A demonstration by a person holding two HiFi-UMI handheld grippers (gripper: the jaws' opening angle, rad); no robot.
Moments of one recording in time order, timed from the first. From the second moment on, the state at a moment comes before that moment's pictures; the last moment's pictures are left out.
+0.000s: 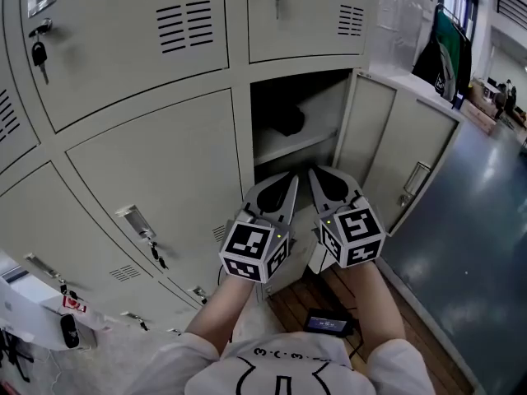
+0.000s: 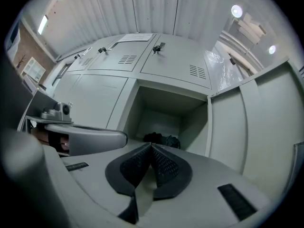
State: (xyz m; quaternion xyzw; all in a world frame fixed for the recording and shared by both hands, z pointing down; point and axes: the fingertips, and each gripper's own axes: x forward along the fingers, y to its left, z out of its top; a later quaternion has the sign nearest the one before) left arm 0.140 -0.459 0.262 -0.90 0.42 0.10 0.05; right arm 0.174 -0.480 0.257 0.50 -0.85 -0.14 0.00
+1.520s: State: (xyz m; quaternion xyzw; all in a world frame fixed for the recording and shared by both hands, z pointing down) left arm 0.153 -0.447 0.275 -0.91 0.41 0.10 0.04; right arm 0.179 -0.446 0.279 0.51 -0.85 -0.10 -0.03
